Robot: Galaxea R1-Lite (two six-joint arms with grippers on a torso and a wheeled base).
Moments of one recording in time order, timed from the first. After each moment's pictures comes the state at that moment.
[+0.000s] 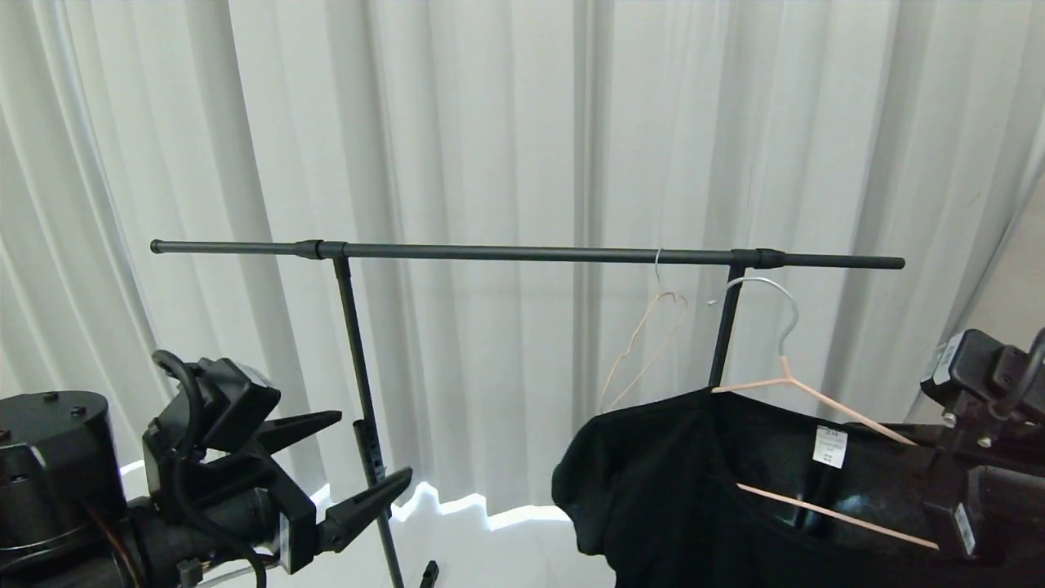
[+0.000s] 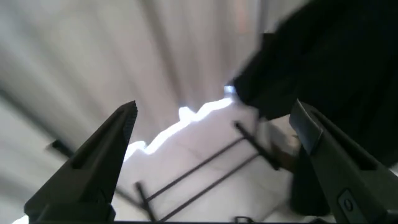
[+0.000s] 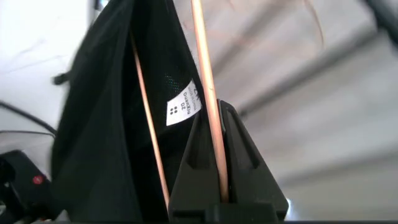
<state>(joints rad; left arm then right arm) -0.30 1.33 -0.25 -0.74 -0.28 0.19 0.48 1.16 -0.57 -0.12 0.09 -0.40</state>
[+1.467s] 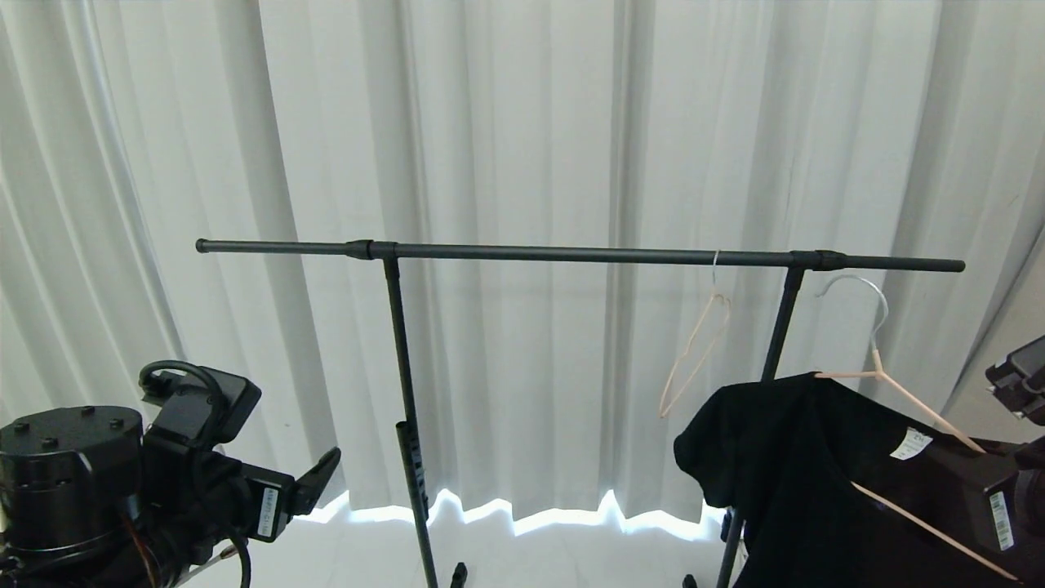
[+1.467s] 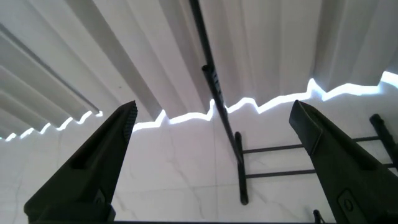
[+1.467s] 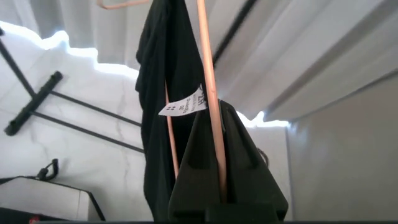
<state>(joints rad) -0.28 1.38 -0.21 -0.74 0.24 0.21 0.42 1.08 -0.49 -0.12 -0.23 -0.15</state>
